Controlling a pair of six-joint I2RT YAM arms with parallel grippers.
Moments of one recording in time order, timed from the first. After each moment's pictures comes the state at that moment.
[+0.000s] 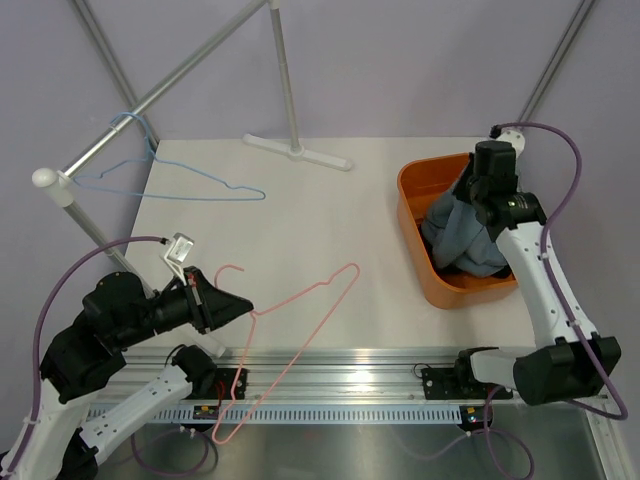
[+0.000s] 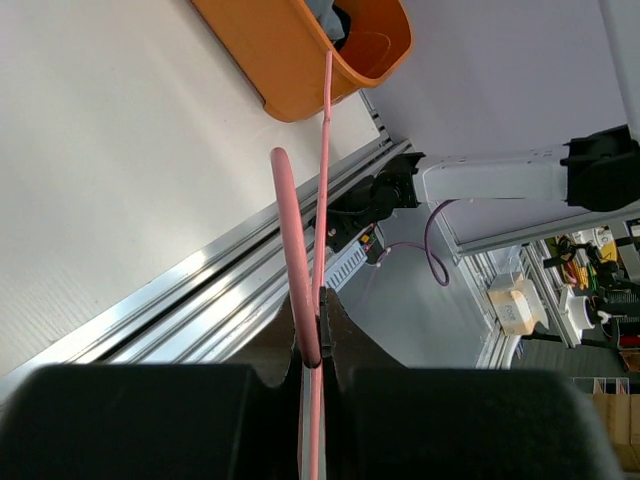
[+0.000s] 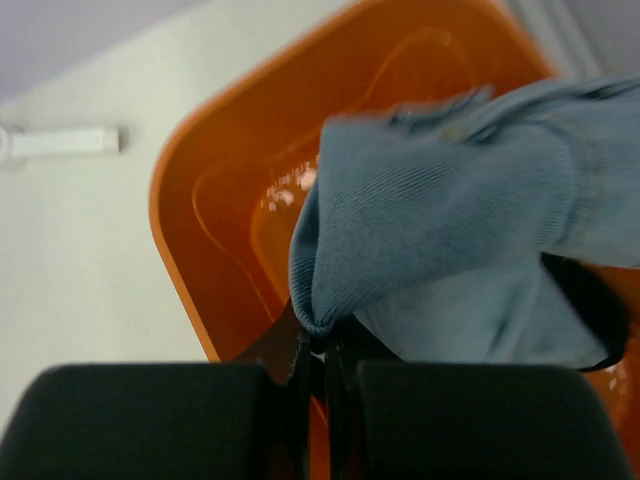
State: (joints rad) left arm -0.70 0.44 1.10 -0.94 0.31 -0.72; right arm 0.14 1.22 1.33 -0.59 0.32 0.38
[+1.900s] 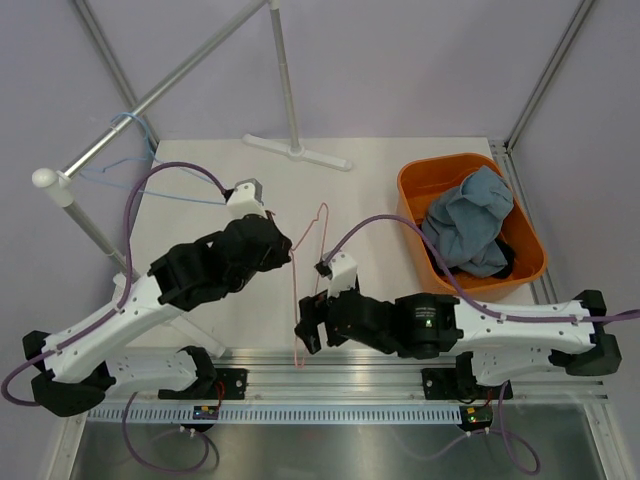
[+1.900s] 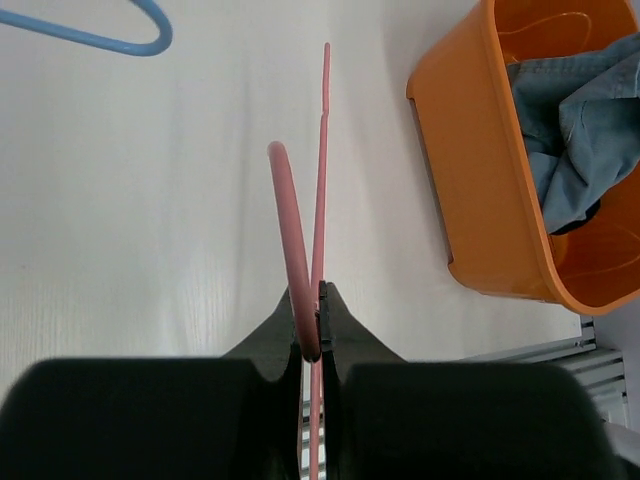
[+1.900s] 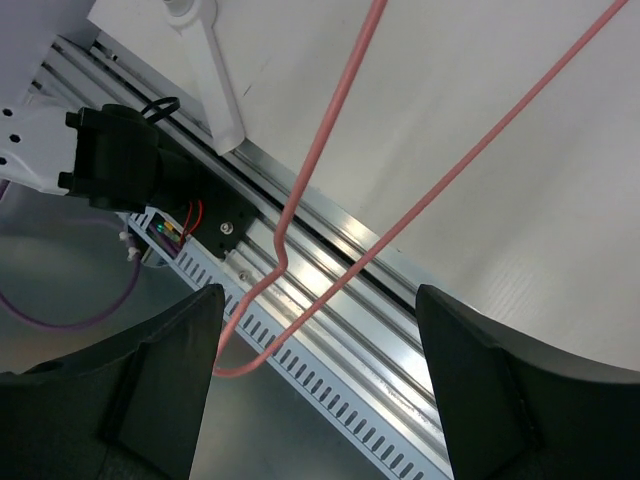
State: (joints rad) left arm -1.02 1.05 1.28 -0.87 -0.55 -0.90; right arm 1.50 1.21 1.19 -0.63 0.46 0.79
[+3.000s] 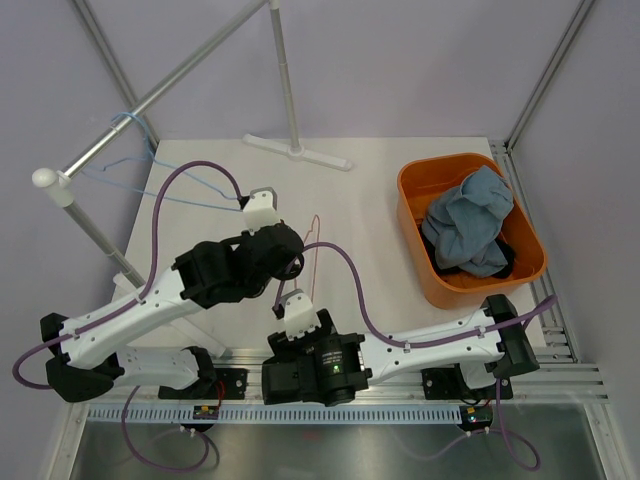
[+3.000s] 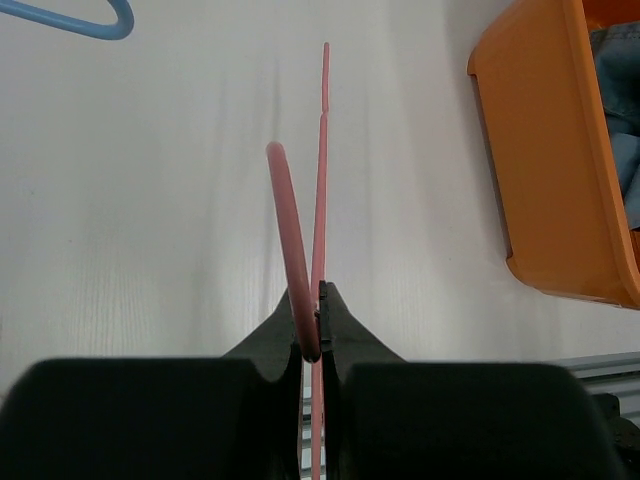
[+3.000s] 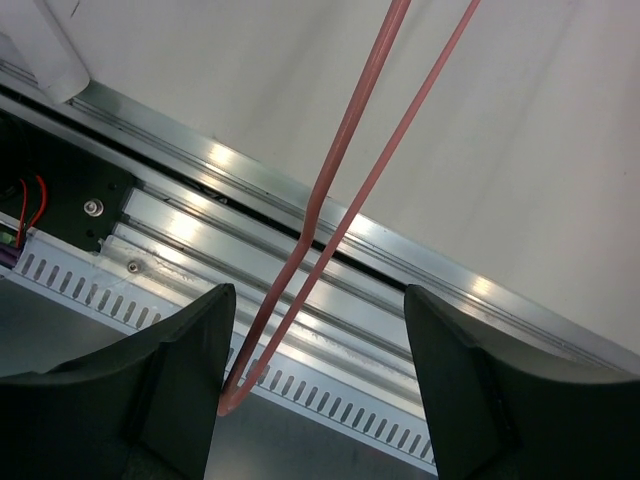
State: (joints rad) left arm -1.11 1.16 1.34 -1.00 -0.68 -0.98; right arm 1.73 1.70 1.58 -1.16 0.77 1.12
